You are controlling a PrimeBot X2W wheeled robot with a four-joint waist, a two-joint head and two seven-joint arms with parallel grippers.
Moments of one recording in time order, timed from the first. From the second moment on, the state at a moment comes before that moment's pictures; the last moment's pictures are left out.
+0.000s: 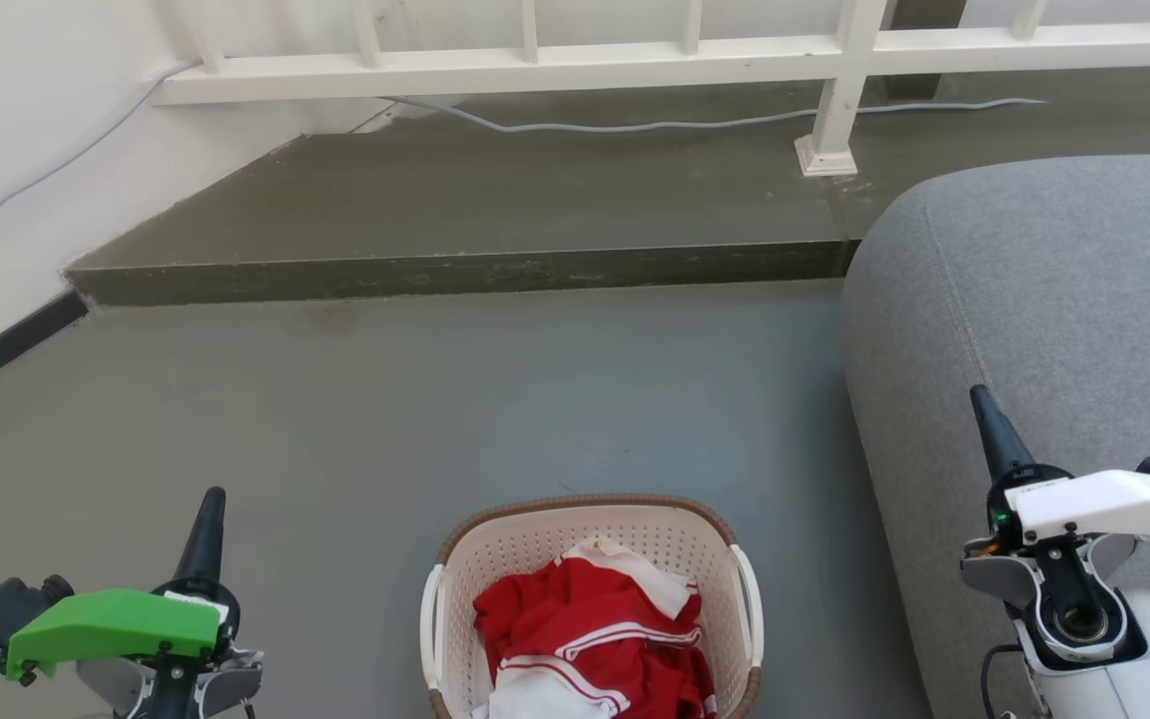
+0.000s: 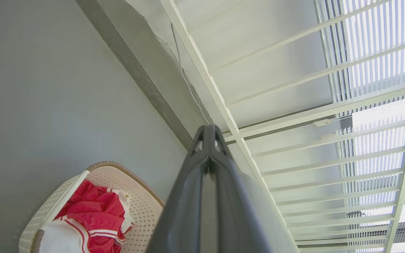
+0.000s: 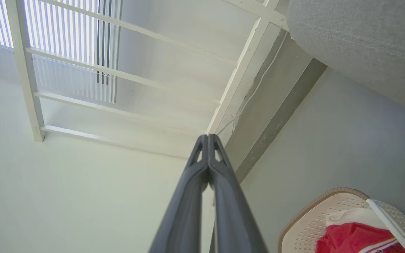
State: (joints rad) left arm -0.06 0.08 -0.03 0.27 -1.30 -0.10 0.01; right arm -0.11 -0.08 0.03 0.31 1.26 0.06 0.00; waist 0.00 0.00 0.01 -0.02
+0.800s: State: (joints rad) left arm -0.06 0.05 0.06 0.28 -1.54 -0.12 0.09; right arm -0.09 -0.05 -0.10 0.29 1.54 0.11 0.08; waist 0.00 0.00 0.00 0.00
